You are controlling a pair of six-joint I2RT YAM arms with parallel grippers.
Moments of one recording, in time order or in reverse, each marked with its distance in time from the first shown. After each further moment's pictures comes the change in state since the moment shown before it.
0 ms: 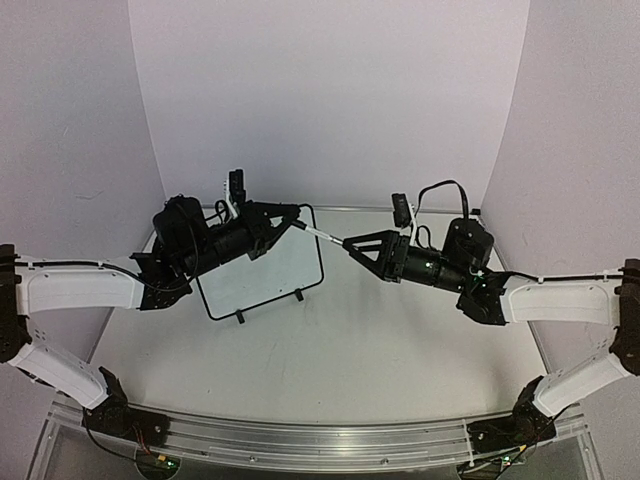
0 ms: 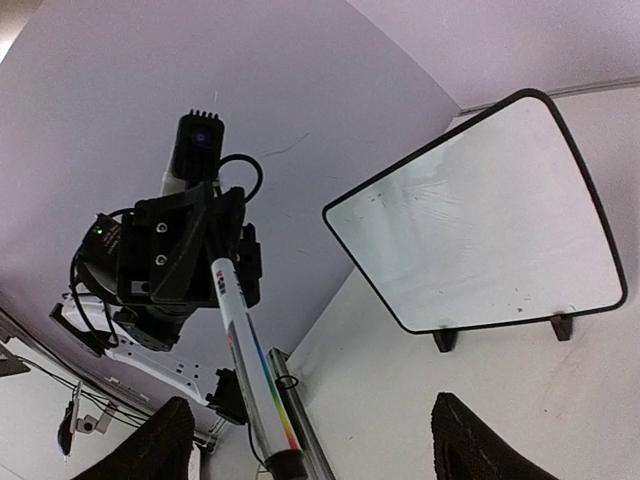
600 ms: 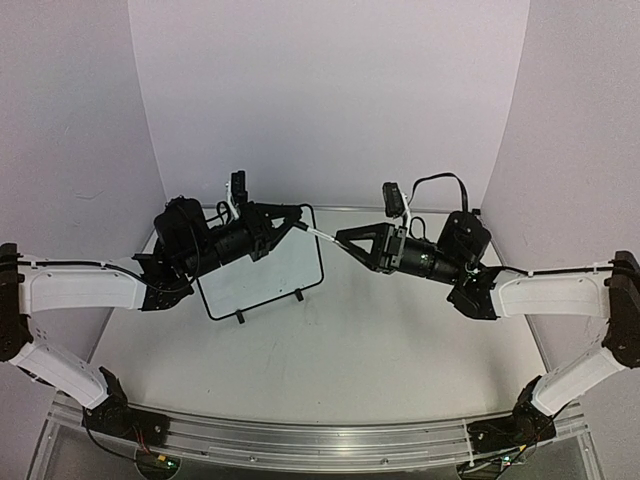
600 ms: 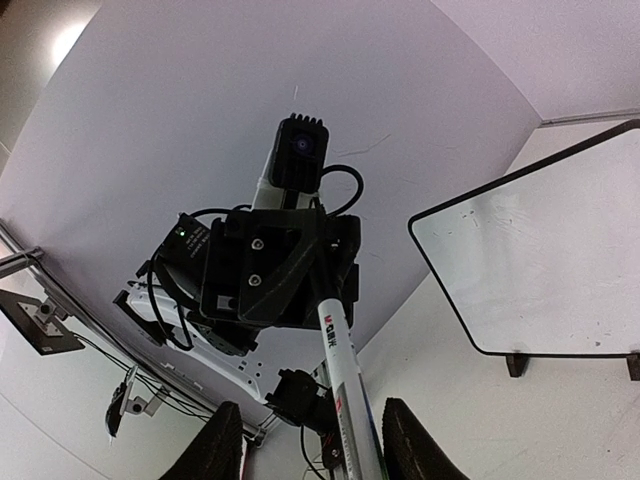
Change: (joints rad) left arm 0.000 0.012 -0.010 0.037 0.024 -0.027; right arm 0.012 0.074 0.055 0.170 -0.110 0.071
